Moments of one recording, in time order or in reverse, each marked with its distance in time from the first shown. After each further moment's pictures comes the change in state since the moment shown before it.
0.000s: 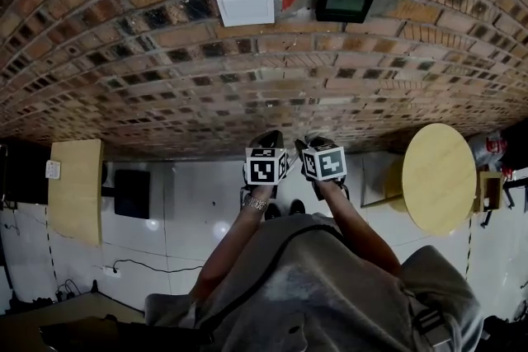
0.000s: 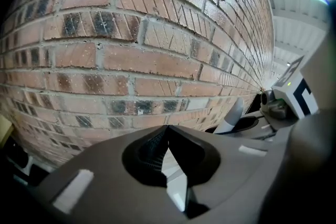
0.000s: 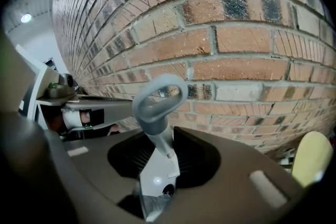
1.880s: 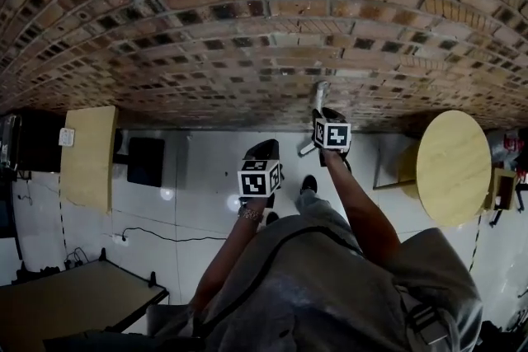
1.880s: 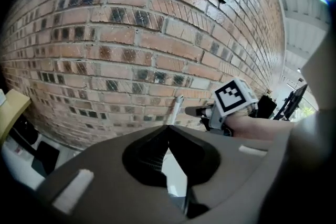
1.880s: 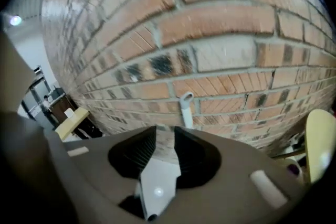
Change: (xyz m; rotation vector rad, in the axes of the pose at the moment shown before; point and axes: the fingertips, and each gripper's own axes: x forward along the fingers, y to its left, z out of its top) left arm -0.072 0.012 -0.098 -0.104 0.055 0.078; right arm 0.071 -0.054 -0.044 0.096 -0.089 -0.084
